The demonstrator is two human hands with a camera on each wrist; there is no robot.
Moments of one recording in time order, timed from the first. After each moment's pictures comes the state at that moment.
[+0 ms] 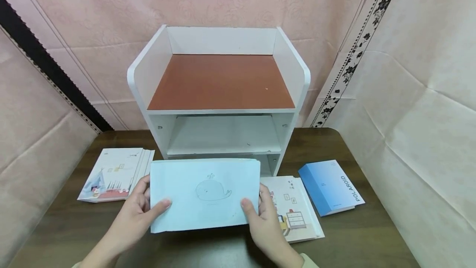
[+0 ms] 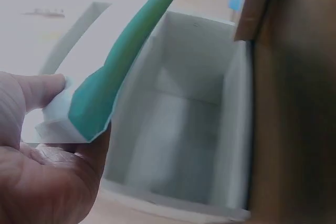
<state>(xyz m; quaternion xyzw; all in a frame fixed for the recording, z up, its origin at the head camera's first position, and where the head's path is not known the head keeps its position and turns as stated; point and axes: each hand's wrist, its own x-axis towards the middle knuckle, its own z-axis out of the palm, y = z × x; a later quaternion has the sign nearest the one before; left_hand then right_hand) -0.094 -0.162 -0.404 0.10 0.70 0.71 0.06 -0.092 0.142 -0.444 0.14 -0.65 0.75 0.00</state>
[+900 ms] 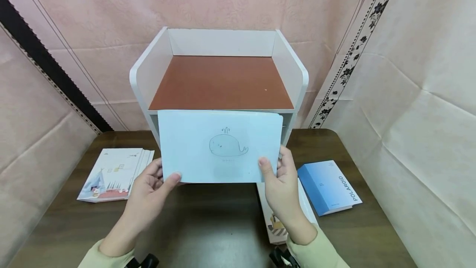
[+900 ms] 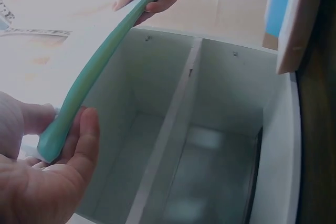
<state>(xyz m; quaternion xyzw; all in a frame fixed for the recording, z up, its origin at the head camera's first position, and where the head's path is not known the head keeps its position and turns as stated) -0.116 -0.125 -0.367 0.16 0.68 0.71 -0.09 -0.129 0.164 -0.360 0.18 -0.69 0.69 0.16</state>
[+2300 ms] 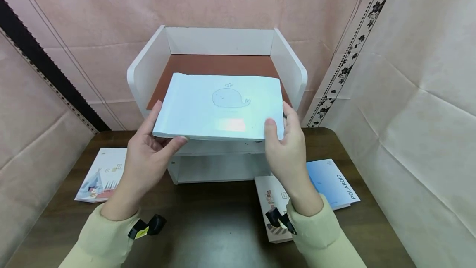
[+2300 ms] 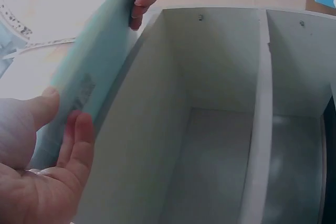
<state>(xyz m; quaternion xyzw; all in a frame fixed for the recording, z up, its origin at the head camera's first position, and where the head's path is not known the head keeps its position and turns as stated) -0.154 -0.115 -0.297 0.23 0.70 0.65 -0.19 -0.153 0.161 -0.276 0.15 -0.76 0.59 0.25</state>
